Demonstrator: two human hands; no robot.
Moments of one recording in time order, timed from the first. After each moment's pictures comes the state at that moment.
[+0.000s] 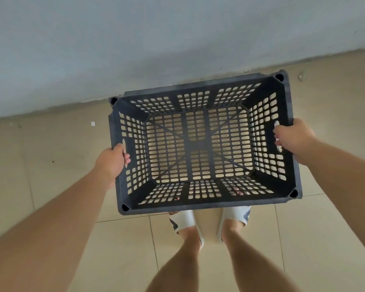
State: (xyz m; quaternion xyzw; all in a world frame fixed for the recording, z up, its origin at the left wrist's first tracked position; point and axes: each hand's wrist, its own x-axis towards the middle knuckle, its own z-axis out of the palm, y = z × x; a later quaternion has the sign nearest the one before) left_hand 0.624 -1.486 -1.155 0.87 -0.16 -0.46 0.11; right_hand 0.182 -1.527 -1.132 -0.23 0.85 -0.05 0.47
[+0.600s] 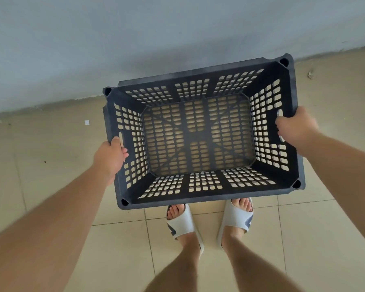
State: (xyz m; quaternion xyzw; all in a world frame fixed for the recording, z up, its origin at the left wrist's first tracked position) left_hand 0.615 -1.505 -1.190 0.88 -0.19 -0.43 0.11; right_hand 0.182 -1.562 -1.163 -0.28 0.86 -0.03 0.42
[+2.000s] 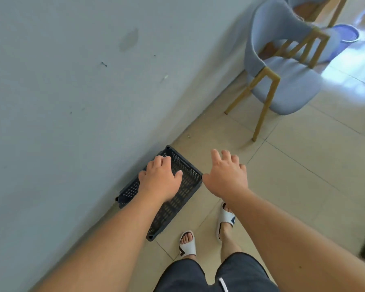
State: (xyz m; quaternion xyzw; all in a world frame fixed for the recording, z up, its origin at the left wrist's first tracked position) left_hand 0.392 -1.451 -0.592 0.42 -0.87 -0.19 -0.17; right_hand 0.252 -1.332 -0.574 -0.34 0.90 0.01 0.27
